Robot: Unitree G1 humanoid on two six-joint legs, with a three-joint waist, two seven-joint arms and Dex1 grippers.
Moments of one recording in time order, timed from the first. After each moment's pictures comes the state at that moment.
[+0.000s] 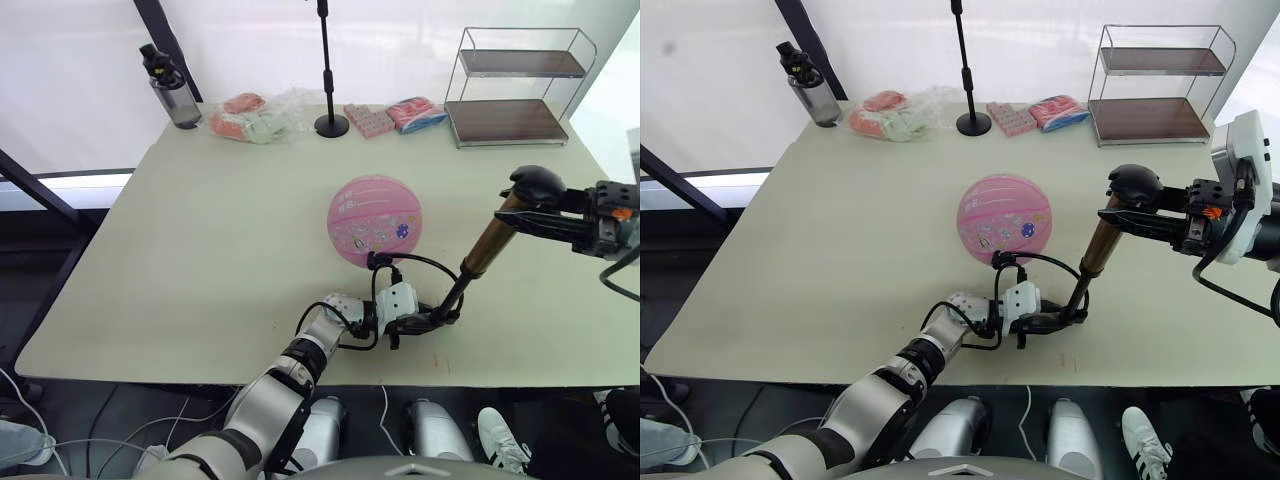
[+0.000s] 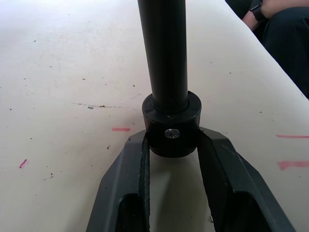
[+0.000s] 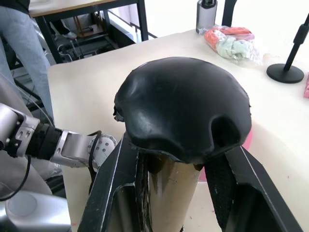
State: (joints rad) left arm -0.61 -0.02 -0.35 1.04 0.12 -0.49 -0.99; right arm -0.32 -1.07 -0.40 -0.43 1.12 0.87 0.85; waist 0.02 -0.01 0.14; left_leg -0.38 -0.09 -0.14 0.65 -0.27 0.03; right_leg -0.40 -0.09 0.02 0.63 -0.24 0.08
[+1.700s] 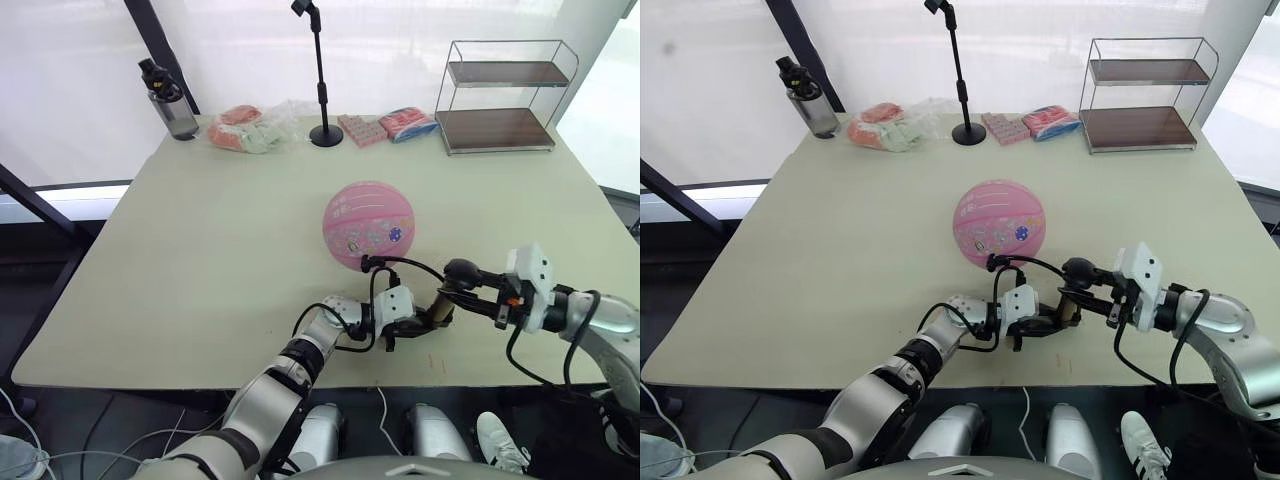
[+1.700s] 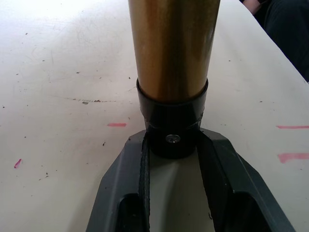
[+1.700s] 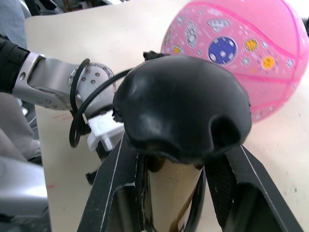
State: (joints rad) left arm -0.61 -0.01 -0.36 1.06 0.15 -0.48 -0.97; right arm -0.01 -0.79 -0.05 -0.36 0.58 0.37 0.92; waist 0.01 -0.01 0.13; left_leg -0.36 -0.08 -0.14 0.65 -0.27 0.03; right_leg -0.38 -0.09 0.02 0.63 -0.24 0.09
